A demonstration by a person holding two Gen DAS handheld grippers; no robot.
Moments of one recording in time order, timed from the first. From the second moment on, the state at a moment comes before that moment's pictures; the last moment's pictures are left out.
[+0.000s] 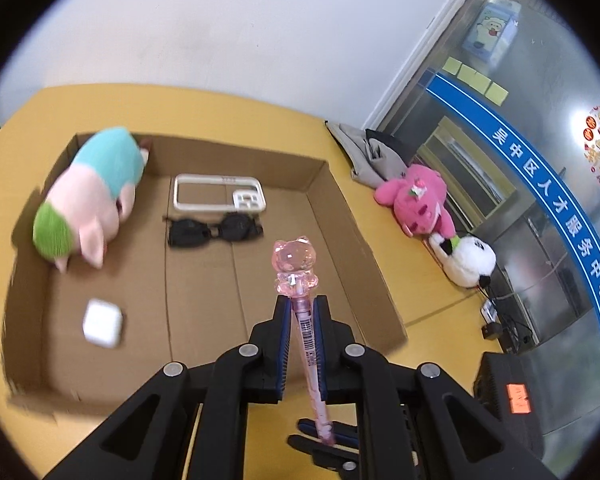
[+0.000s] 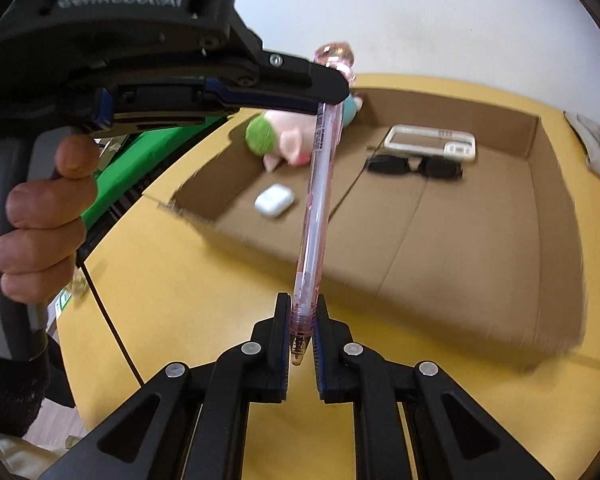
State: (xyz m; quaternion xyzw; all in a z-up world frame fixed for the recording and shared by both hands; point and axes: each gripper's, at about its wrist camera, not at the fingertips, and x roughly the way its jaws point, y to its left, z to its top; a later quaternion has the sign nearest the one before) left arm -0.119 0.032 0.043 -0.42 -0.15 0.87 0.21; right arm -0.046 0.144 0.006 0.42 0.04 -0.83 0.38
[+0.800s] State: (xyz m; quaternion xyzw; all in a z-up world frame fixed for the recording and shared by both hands) left arm -0.264 -0.031 -0.051 -0.56 -0.10 0.81 0.15; right arm -0.209 0.029 -0.081 0.62 -0.05 -0.67 0.41
